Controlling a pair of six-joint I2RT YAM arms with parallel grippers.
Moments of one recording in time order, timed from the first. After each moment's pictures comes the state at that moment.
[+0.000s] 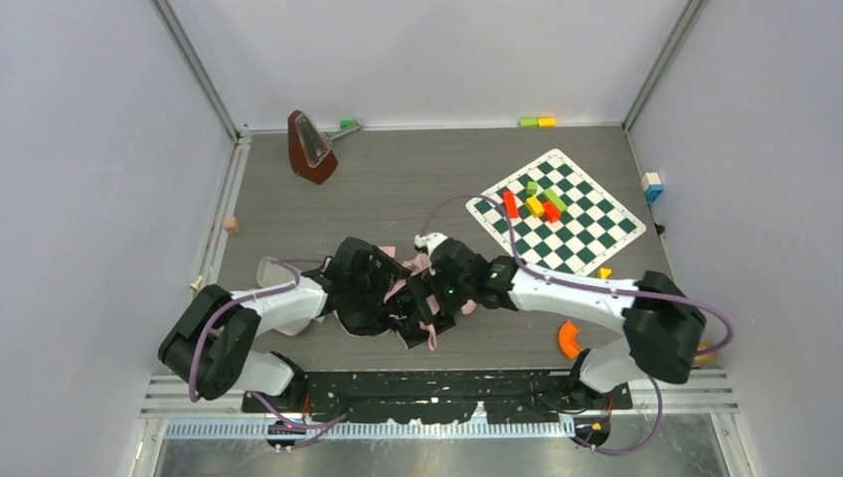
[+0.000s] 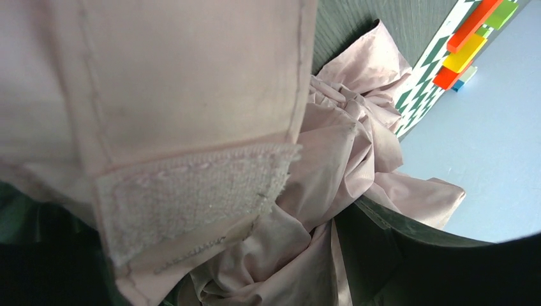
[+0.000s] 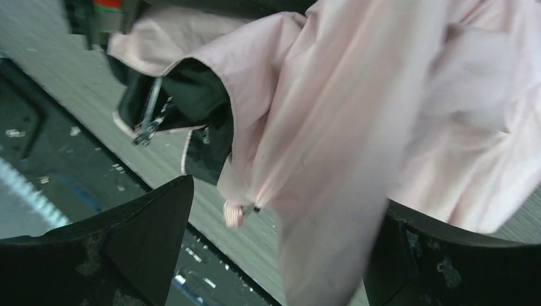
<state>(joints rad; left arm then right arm) -0.59 1.37 0.52 0.03 0.18 -1.51 0.96 1.40 0.89 -0.33 -0.06 0.40</state>
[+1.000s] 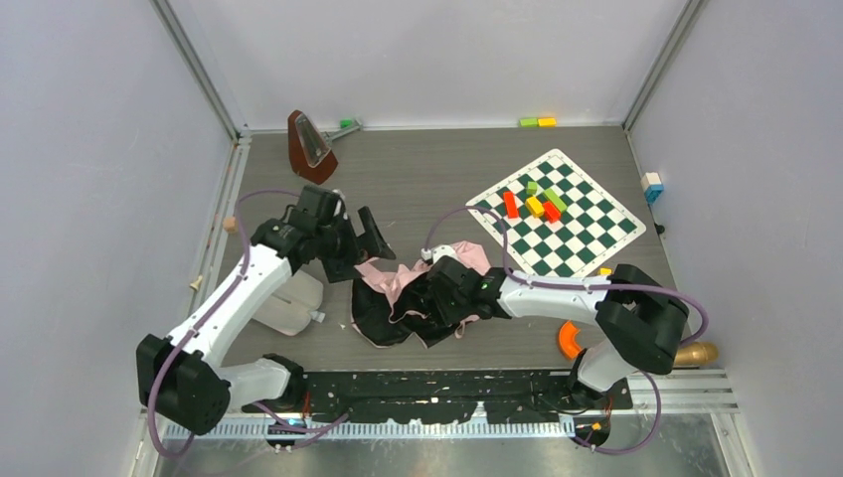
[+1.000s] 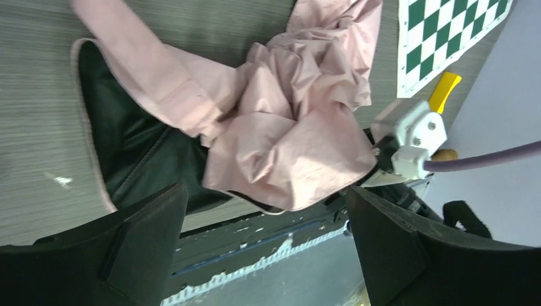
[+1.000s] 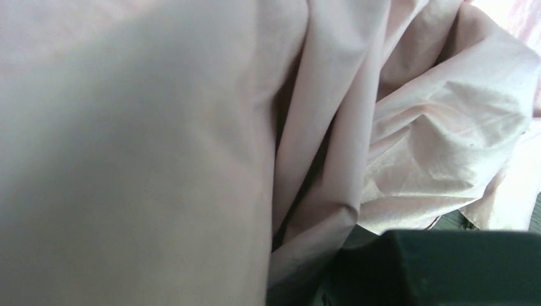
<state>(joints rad) -0.45 1.20 1.03 -0.76 0.26 -0.86 1.02 1.55 0.83 -0.32 0.19 0.44</state>
